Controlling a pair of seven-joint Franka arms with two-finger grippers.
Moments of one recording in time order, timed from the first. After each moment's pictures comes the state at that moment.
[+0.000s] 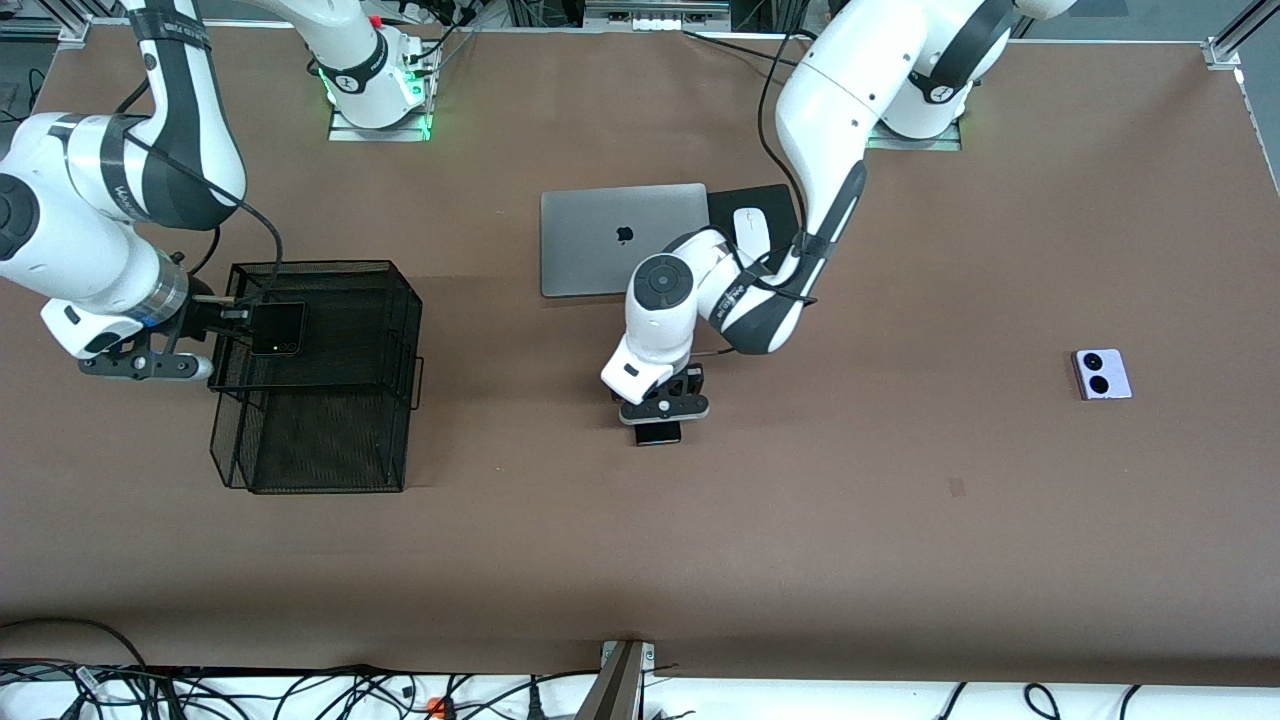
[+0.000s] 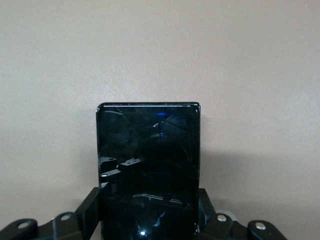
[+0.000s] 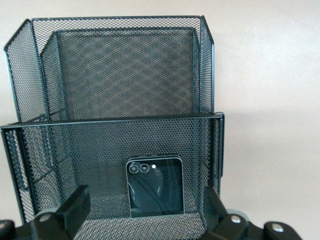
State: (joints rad) left arm -0.69 0.97 -0.03 -1.25 0.12 2.34 -0.92; right arm 0.49 0.20 -0.51 -1.90 0.03 2.02 -0.01
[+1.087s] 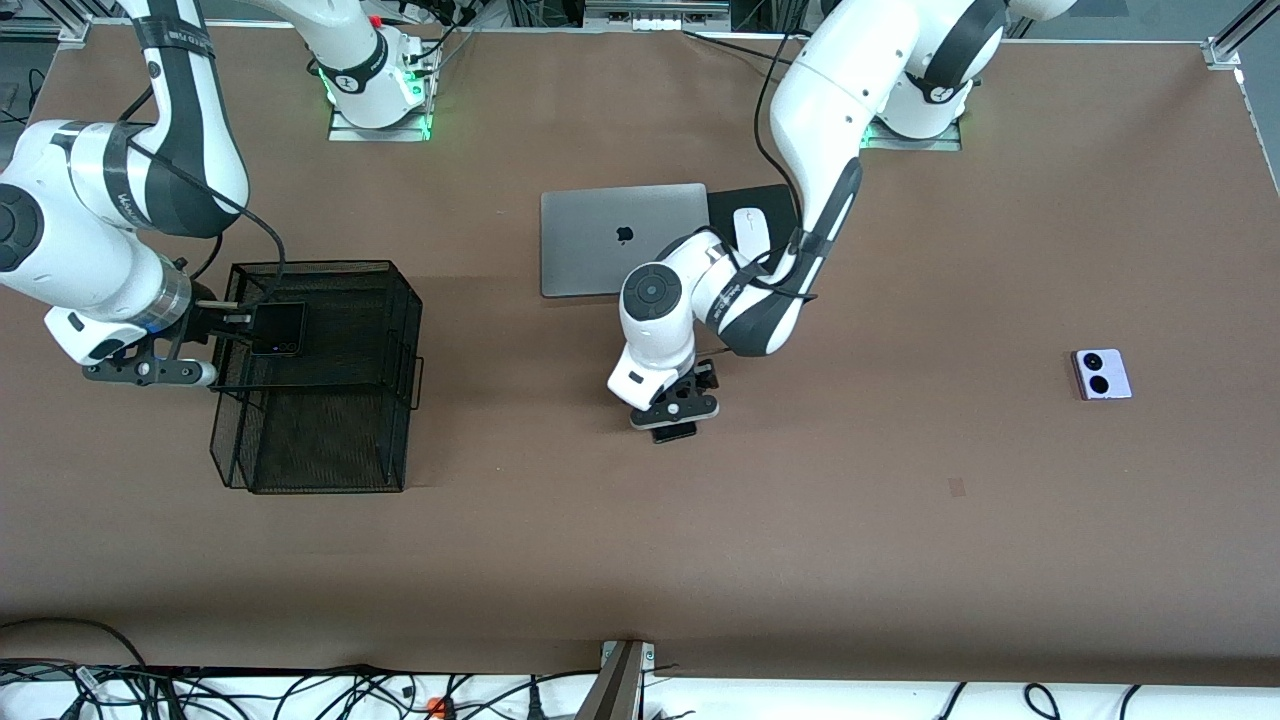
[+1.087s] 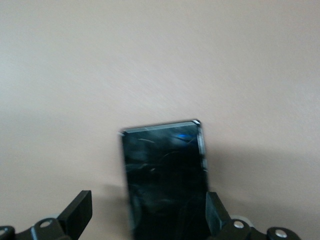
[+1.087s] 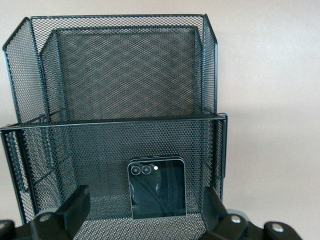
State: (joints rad) left arm -0.70 0.95 0.03 -1.19 0.12 2.12 -0.91; right arm 0.49 0.22 -0.51 -1.89 0.04 2.02 -0.01
